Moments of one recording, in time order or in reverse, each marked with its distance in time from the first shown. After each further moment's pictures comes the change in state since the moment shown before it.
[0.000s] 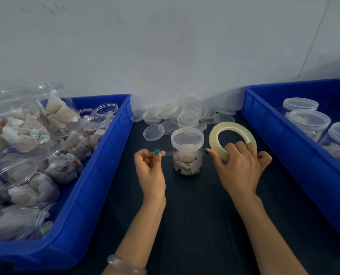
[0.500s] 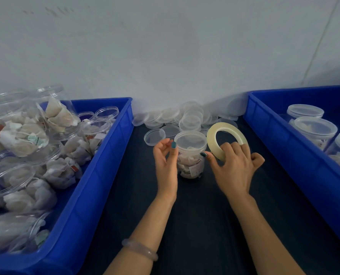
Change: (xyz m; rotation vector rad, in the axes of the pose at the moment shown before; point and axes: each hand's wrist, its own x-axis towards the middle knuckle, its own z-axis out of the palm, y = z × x) left_hand 0.020 -0.020 0.034 -0.035 -0.244 0.012; right_hand 0.014 -0.010 0.020 0.098 -0.001 -0.021
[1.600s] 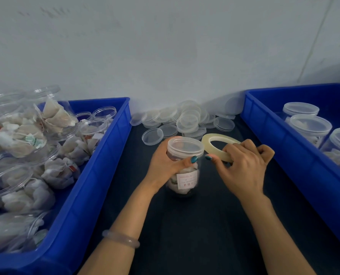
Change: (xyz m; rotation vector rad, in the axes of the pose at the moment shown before) left_hand 0.019 0.027 -0.025 0.382 -0.486 -0.025; right_hand 0.002 0.015 -0.031 0.016 0.111 -0.195
